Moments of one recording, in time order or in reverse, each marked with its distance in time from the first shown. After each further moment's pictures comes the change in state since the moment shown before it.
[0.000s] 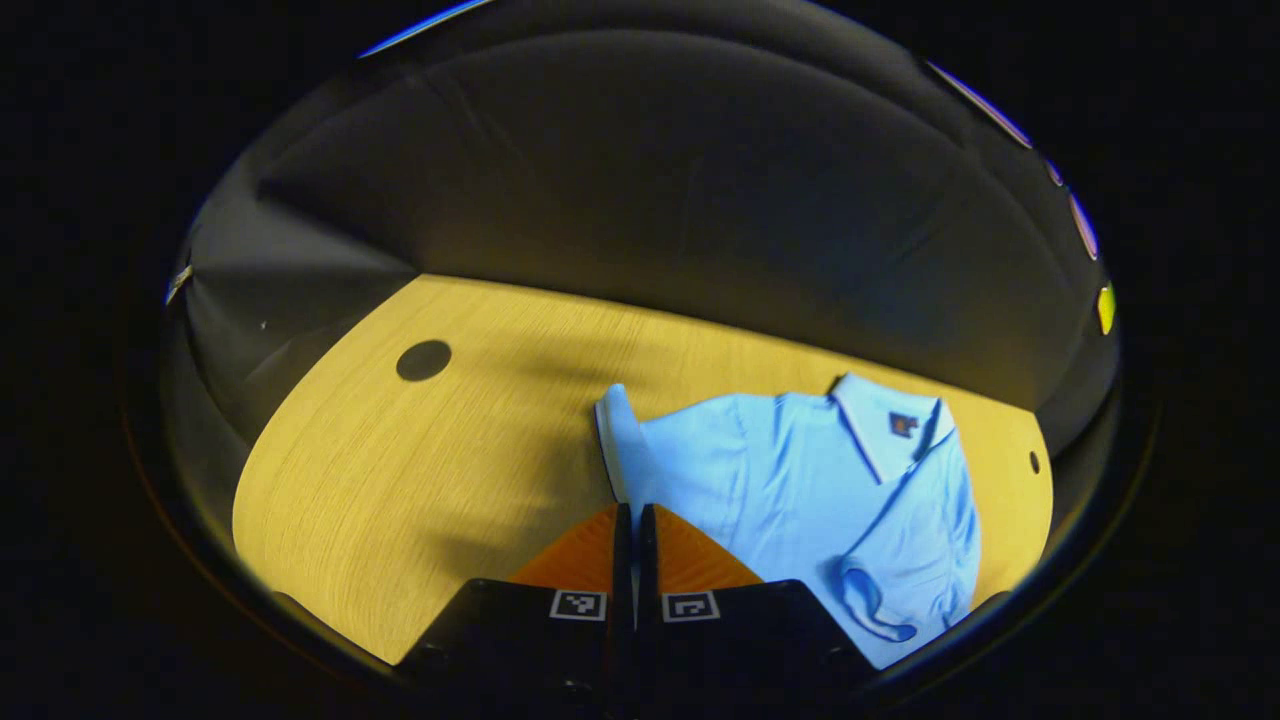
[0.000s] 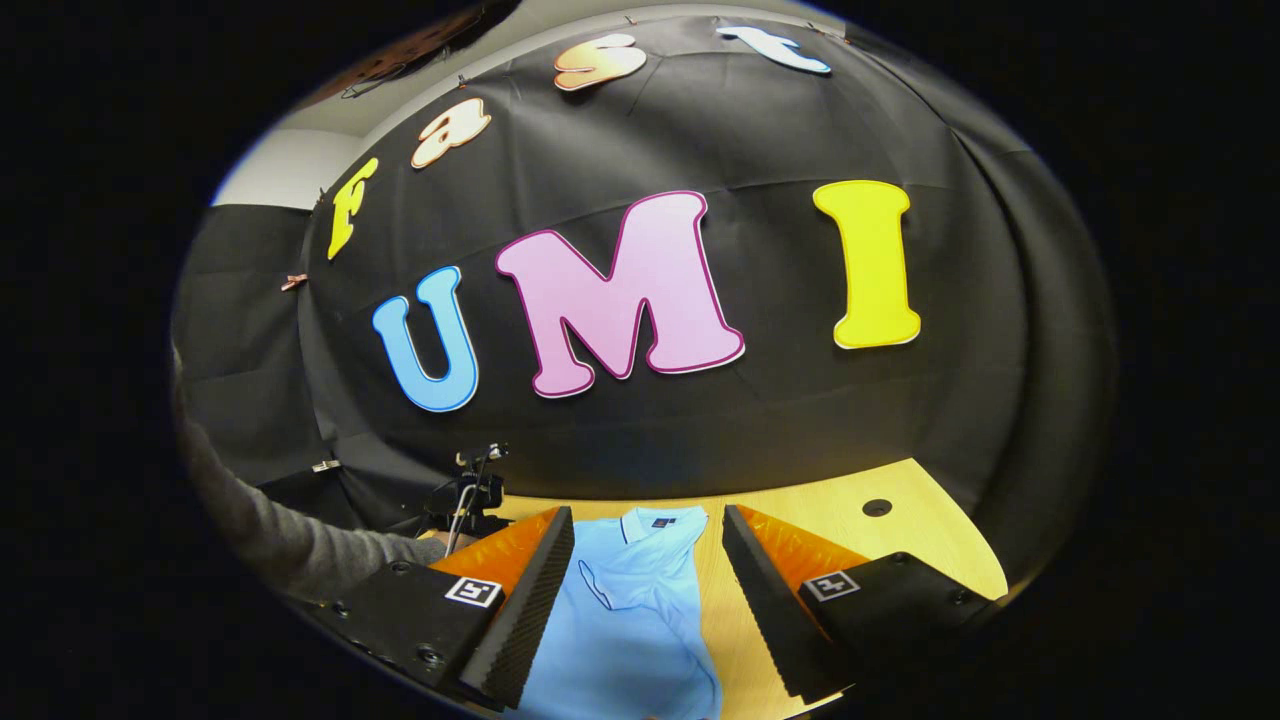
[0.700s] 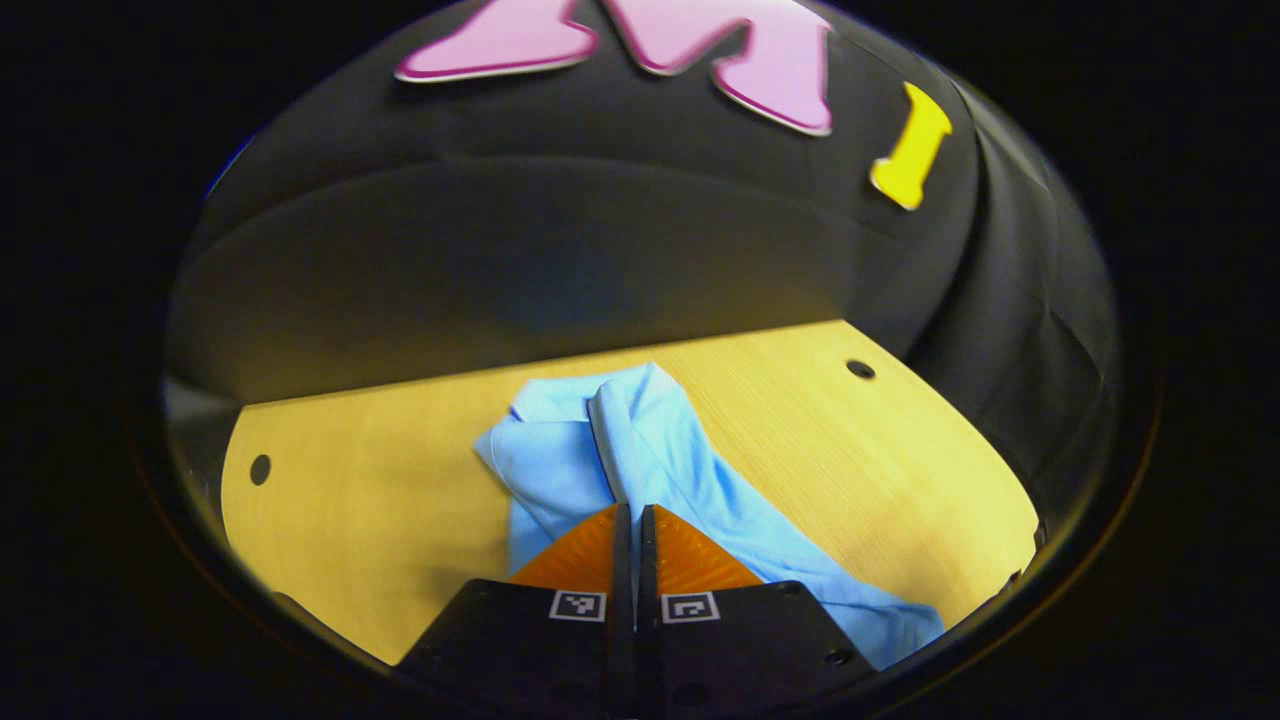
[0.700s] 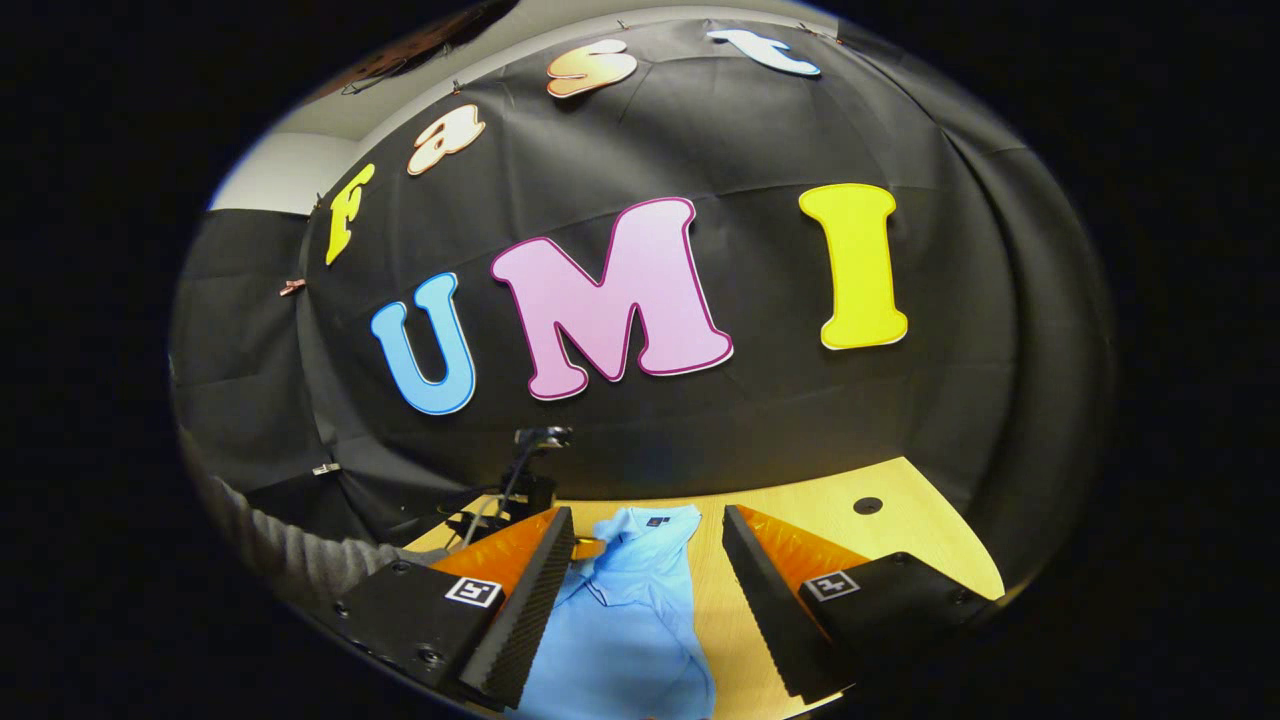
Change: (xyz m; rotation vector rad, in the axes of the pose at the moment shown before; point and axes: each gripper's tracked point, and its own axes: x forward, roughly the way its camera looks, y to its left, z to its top) left arm -0.064 -0.213 -0.070 0.426 0.024 -0.412; right arm -0.018 -0.010 0.002 0.008 -0.007 -0.013
